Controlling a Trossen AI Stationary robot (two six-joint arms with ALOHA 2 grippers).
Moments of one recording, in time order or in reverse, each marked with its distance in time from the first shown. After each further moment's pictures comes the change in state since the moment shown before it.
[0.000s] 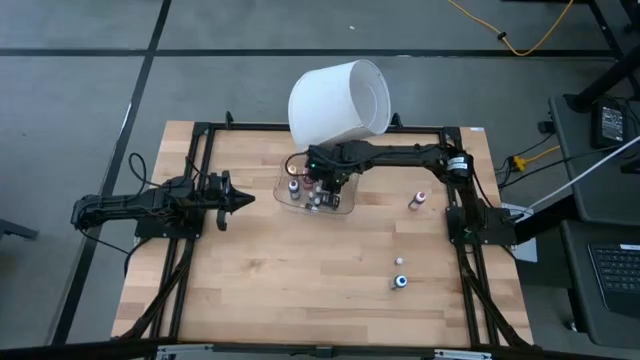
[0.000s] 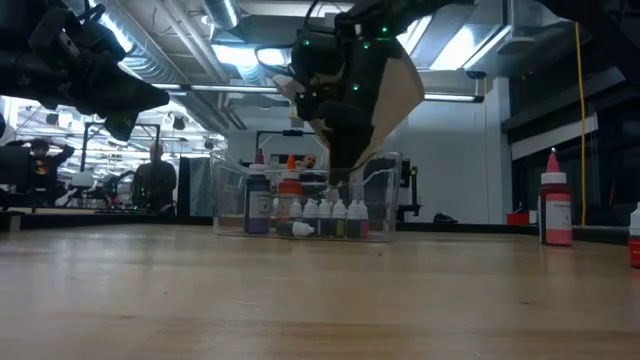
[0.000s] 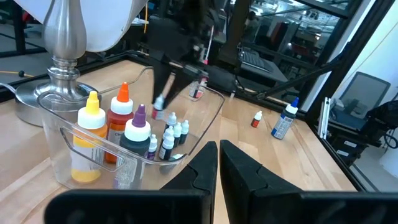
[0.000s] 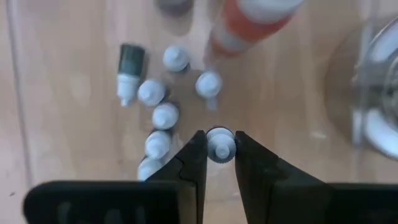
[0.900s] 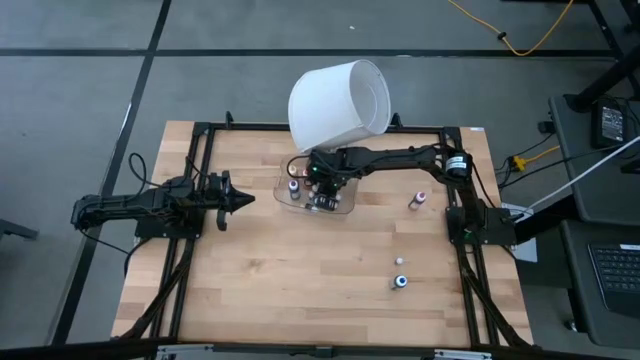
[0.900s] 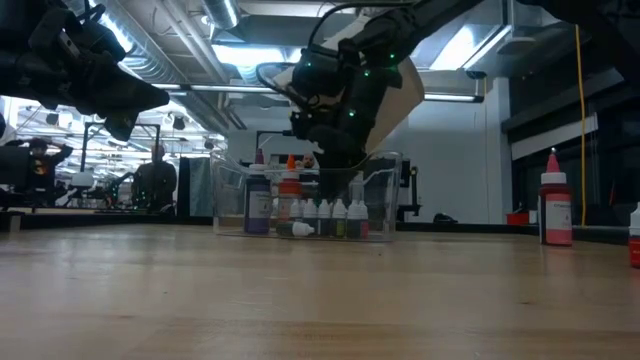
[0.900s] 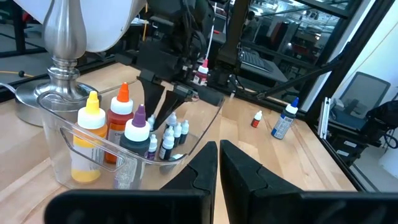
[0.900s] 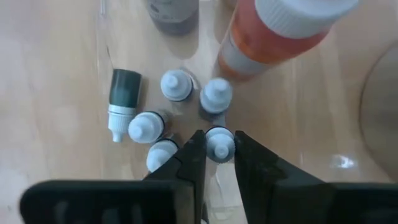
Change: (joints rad) left arm 0.000 0.000 0.000 0.000 0.000 0.000; right arm -0.021 0.007 -0.148 0.267 -0.045 0.013
